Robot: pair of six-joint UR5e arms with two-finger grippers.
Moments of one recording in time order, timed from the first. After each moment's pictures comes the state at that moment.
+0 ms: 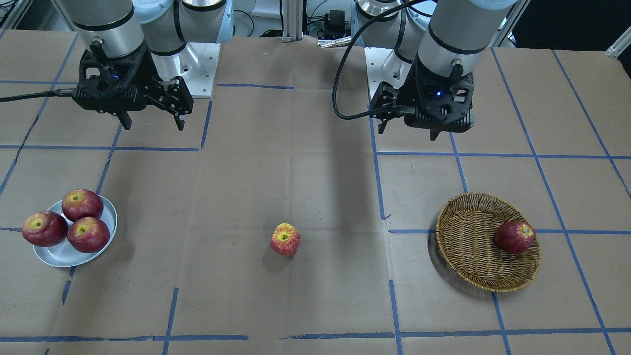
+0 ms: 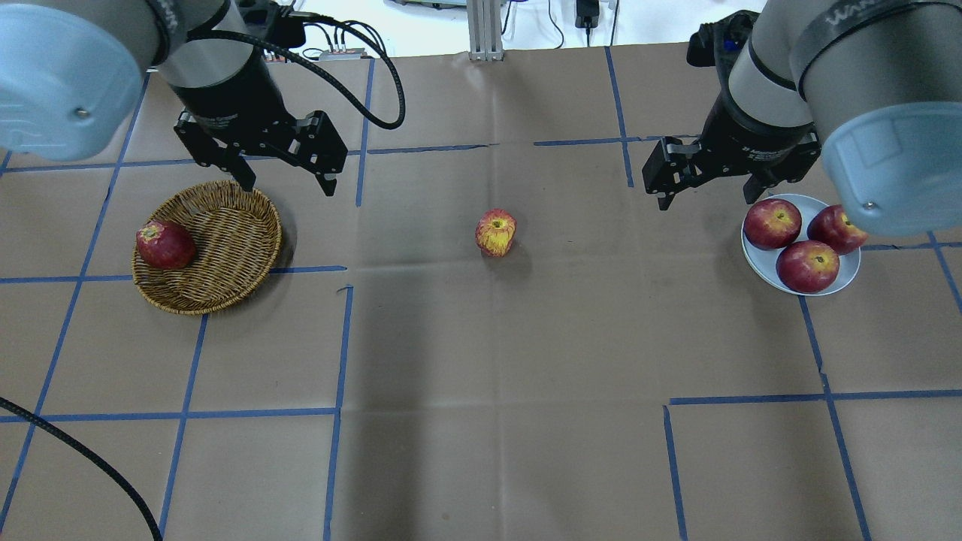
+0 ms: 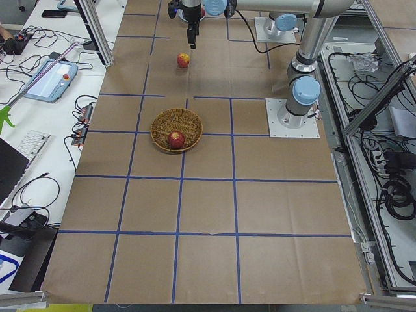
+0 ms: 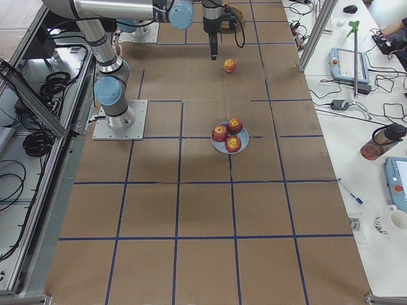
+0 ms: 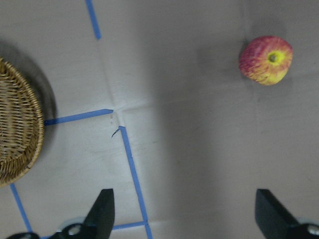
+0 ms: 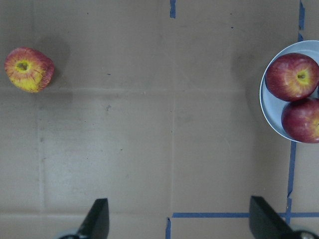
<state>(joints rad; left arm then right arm) -1.62 -1.61 -1.51 -1.64 1.56 0.07 1.60 -1.64 1.72 -1.72 -1.59 0.01</state>
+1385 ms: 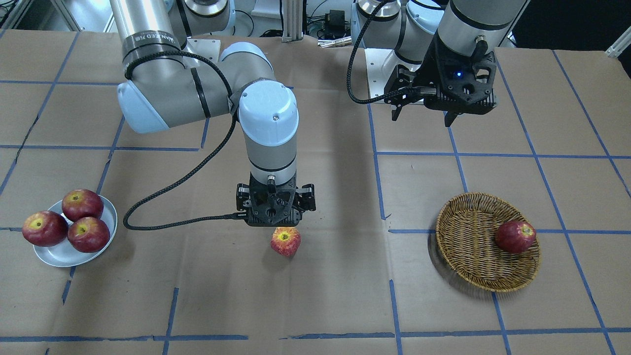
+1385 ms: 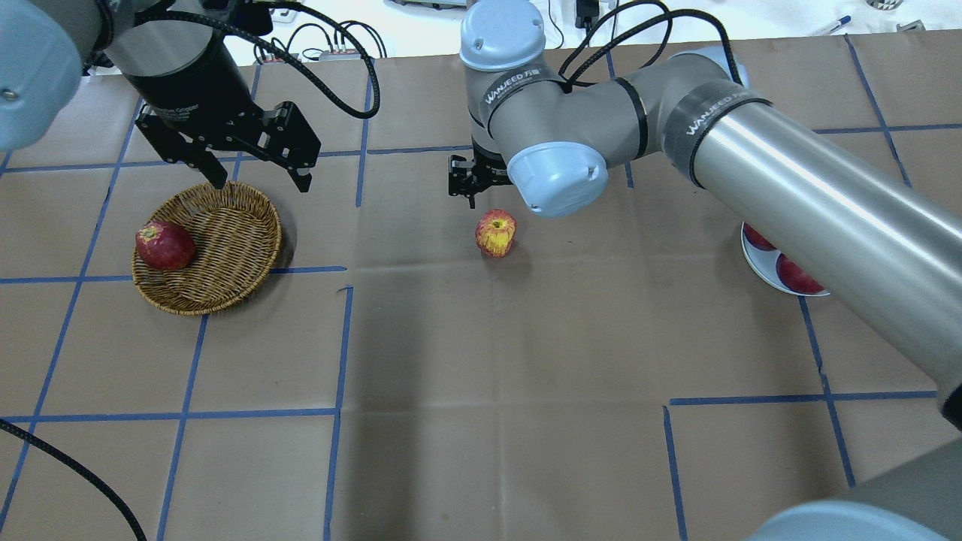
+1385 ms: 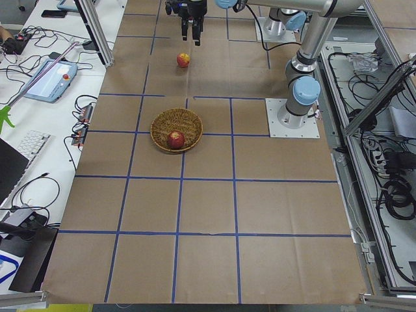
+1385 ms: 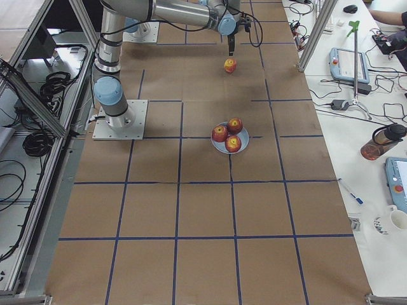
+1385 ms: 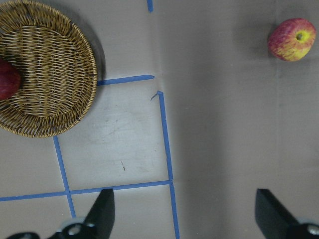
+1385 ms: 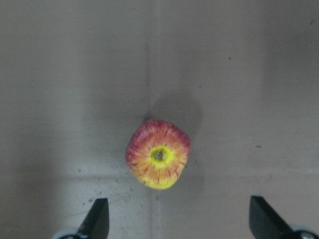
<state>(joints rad) -1.60 -1.59 -1.48 -1.67 1.56 0.08 1.93 -1.12 1.52 -2.05 -1.59 0.36</state>
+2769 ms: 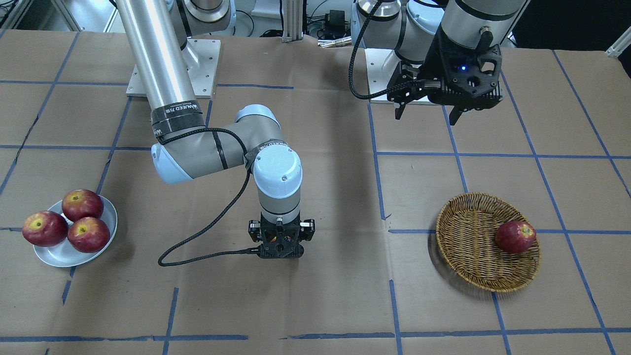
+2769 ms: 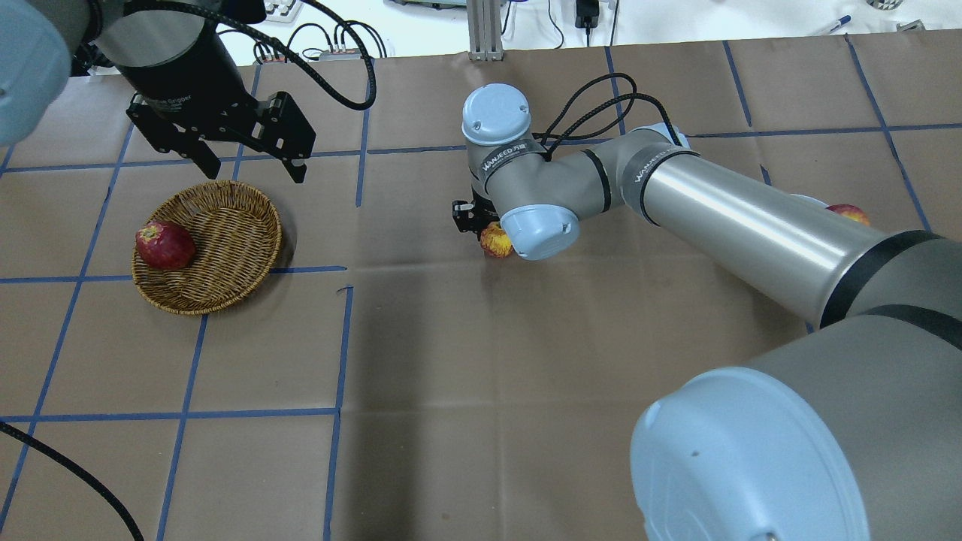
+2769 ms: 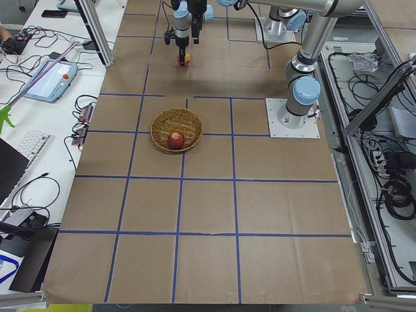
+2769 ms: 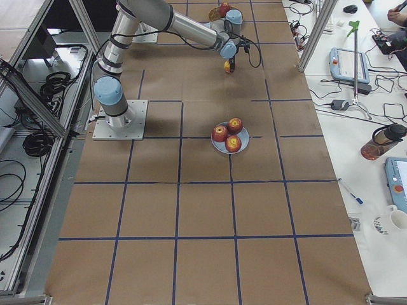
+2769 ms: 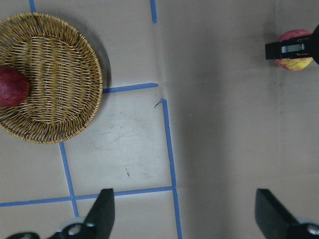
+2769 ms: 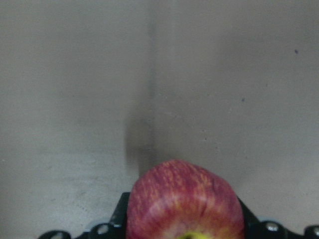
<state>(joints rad) -1.60 -1.59 -1.47 -1.66 1.58 0.08 1.93 -0.96 1.57 -2.25 -1.59 0.35</state>
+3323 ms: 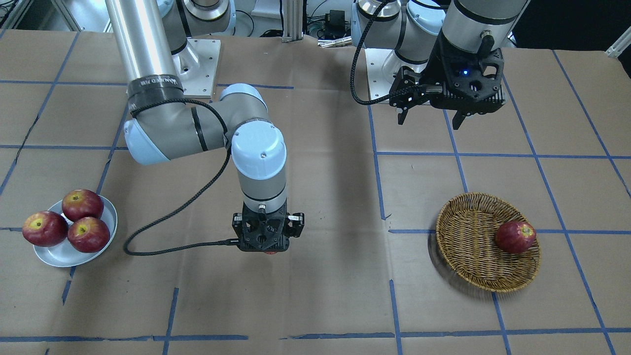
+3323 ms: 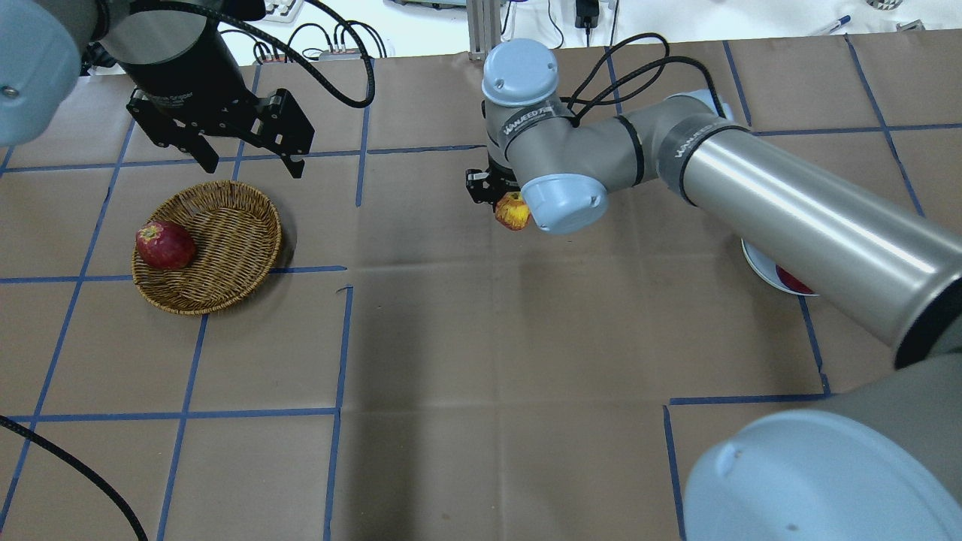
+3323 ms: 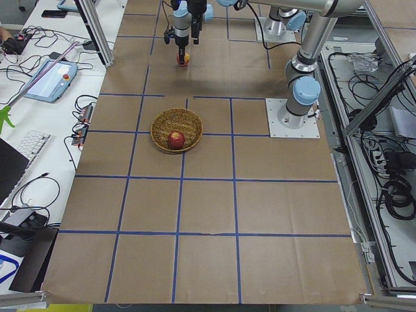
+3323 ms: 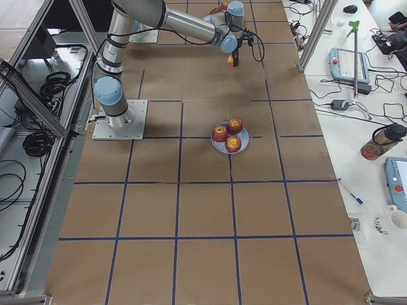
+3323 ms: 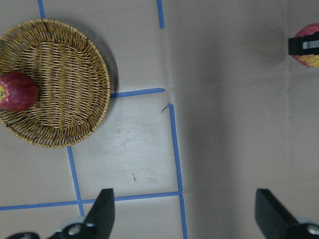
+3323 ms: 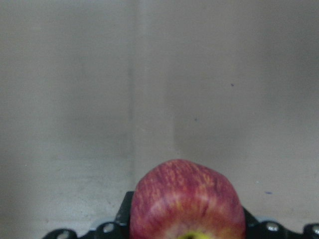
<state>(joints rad) -1.60 -1.60 -1.47 -1.64 1.59 0.08 1.87 -1.09 1.57 -2.16 -1.59 0.30</state>
